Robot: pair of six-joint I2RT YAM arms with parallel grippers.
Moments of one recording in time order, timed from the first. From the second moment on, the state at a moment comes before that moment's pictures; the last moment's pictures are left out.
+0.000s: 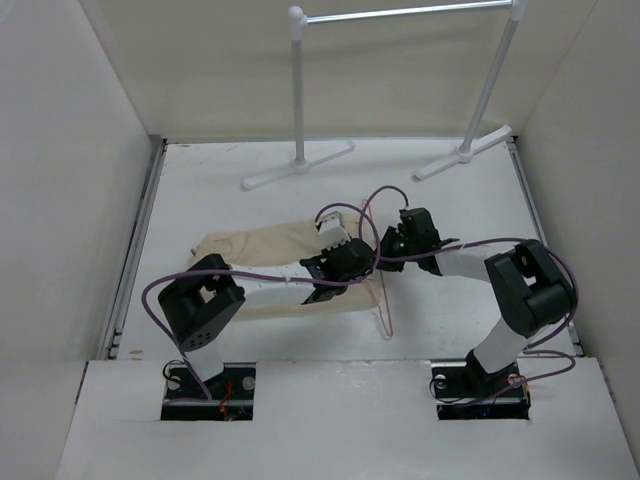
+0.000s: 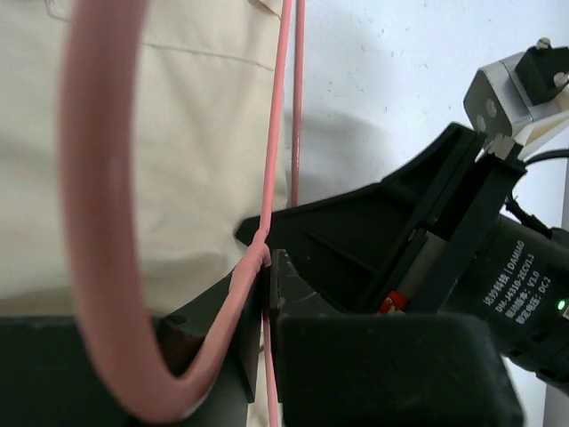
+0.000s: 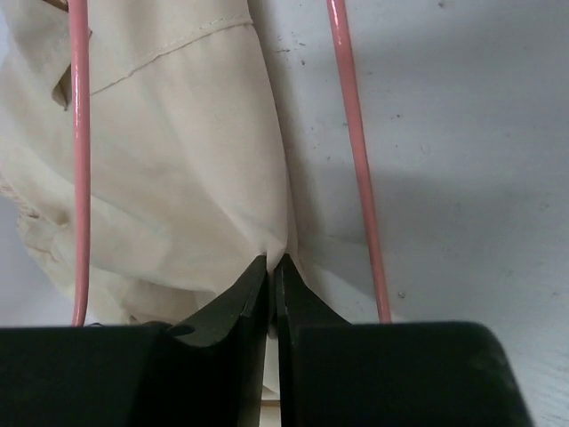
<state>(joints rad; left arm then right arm) -1.04 1.71 0.96 0.05 -0.56 -1.15 0.43 1.66 0.74 0.10 -0.35 0.87</state>
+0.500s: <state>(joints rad) -0.97 1.46 0.73 -0.01 -0.57 -1.10 0.29 1.42 0.74 0.05 -0.37 0.92</state>
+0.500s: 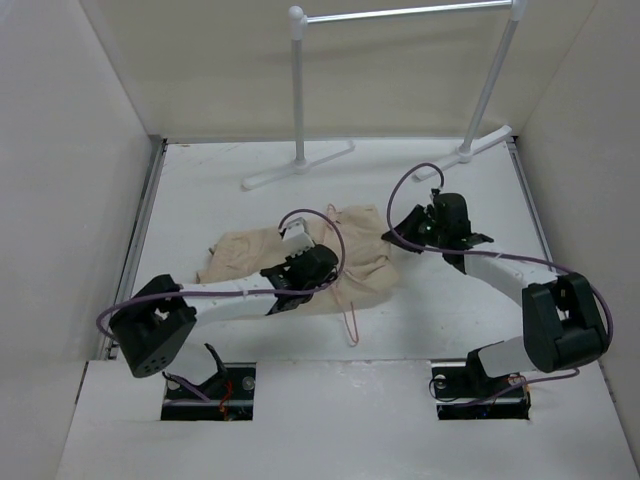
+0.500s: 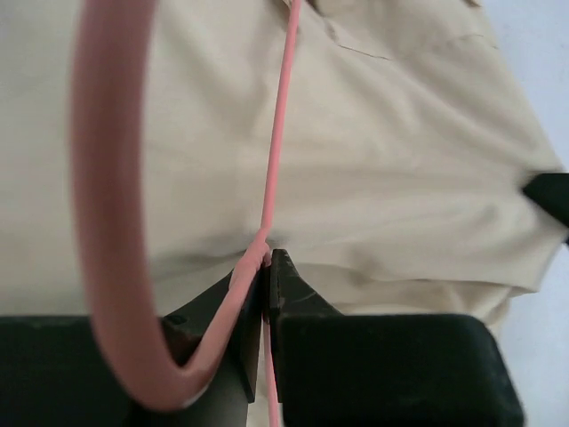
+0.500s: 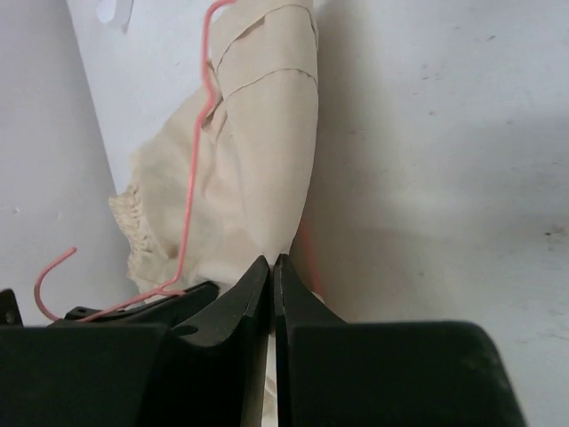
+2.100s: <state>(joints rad) -1.00 1.23 0.91 -0.23 -0.71 -0.71 0.79 0.94 0.70 -0.08 -0.29 0.78</state>
